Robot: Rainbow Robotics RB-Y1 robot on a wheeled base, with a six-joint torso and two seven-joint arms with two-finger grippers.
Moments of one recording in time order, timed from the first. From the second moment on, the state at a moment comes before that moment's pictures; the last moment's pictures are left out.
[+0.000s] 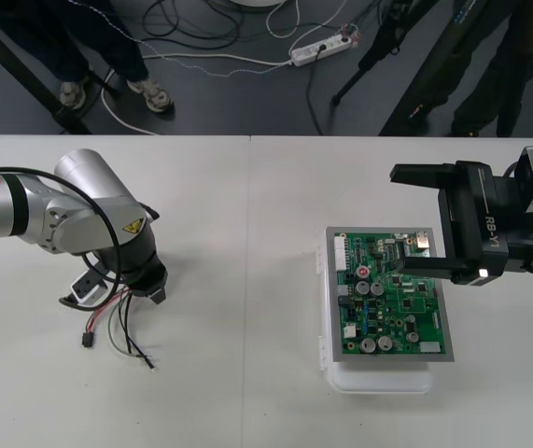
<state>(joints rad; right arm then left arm) -0.19 -0.43 -0.25 -1.79 1.11 -1.57 -0.19 -1.18 0.82 -1.61 -1.28 -1.77 -0.96 -1.56</state>
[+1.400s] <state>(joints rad) -0.19 -0.43 -0.25 -1.79 1.11 -1.57 -0.19 -1.17 0.82 -1.61 -1.28 -1.78 -0.95 -1.56</state>
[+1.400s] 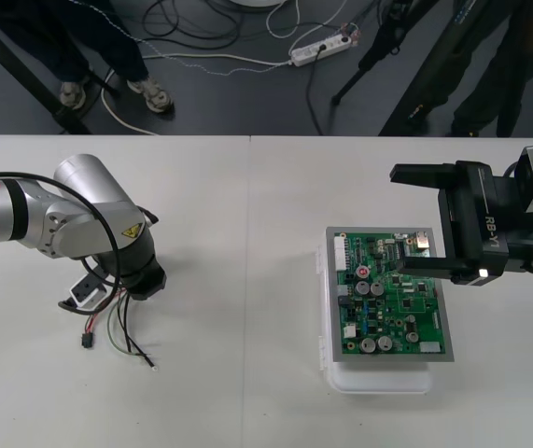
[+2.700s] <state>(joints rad) -0.19 -0.43 -0.25 -1.79 1.11 -1.57 -0.19 -1.16 0.96 -1.36 -1.39 -1.53 -1.13 -1.56</state>
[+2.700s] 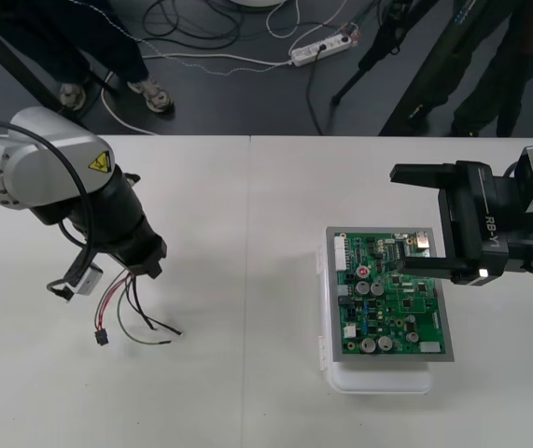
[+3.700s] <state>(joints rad) -0.19 -0.43 -0.25 -1.79 1.11 -1.57 -0.19 -1.16 1.16 -1.23 -1.34 -0.94 -1.33 -1.56</state>
